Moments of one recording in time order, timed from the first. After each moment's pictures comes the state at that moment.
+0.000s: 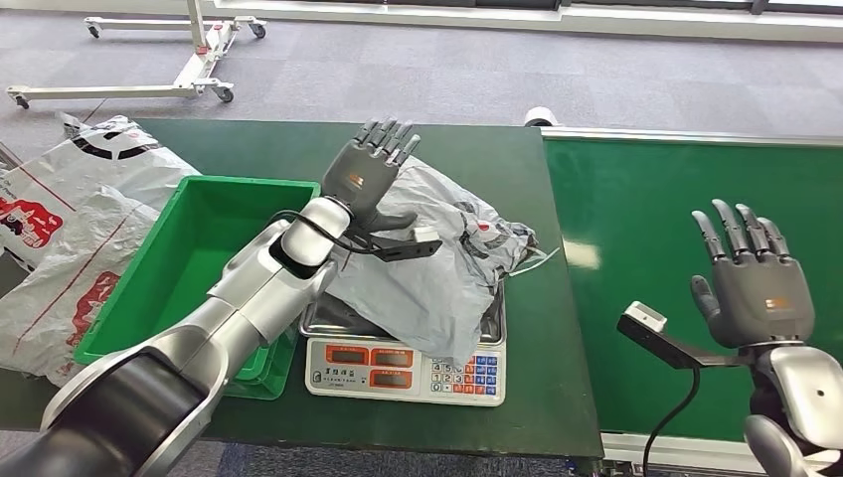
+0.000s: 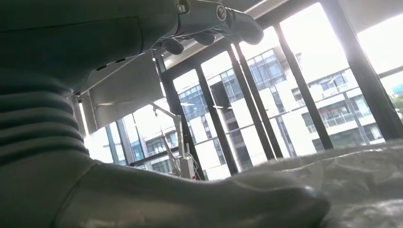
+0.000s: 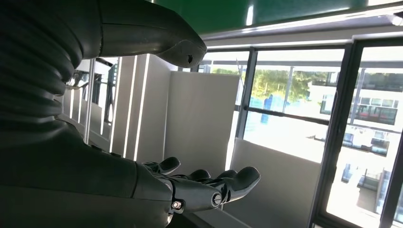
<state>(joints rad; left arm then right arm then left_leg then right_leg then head) -0.93 -0.07 -0.67 -0.60 -1.44 0.18 -0.03 -0.11 -0.65 0.28 -1.71 1.12 -0.01 0.12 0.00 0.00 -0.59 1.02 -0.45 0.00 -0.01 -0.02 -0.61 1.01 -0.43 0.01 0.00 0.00</state>
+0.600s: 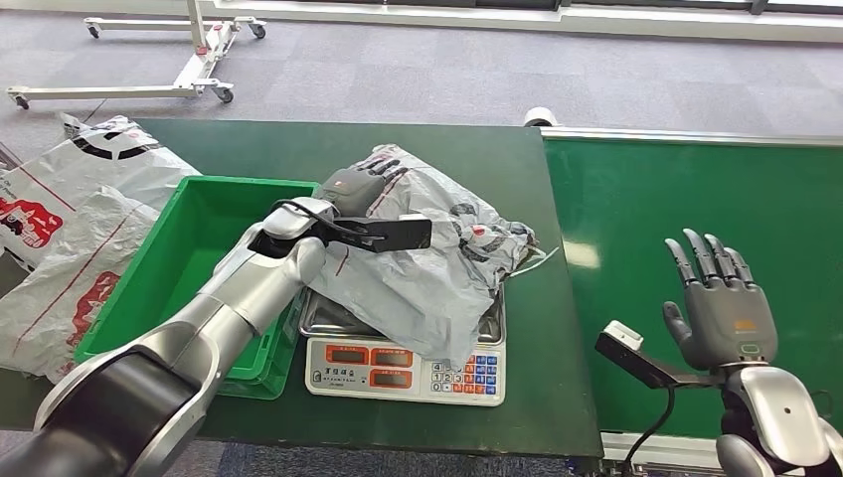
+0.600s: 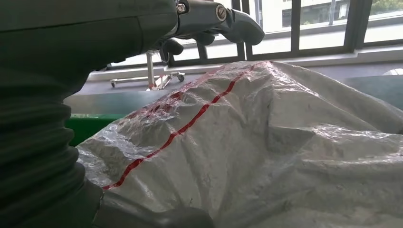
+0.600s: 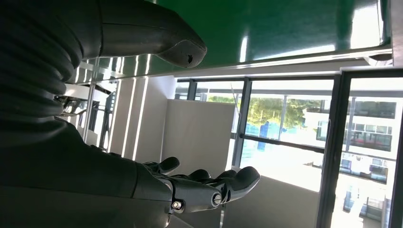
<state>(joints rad) -0.93 -0.05 -0.58 -0.61 -0.92 -0.20 -0.17 -0.05 -0.57 0.29 -1.71 1.11 0.01 0.12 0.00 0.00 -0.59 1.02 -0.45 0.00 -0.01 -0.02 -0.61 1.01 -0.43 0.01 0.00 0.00</state>
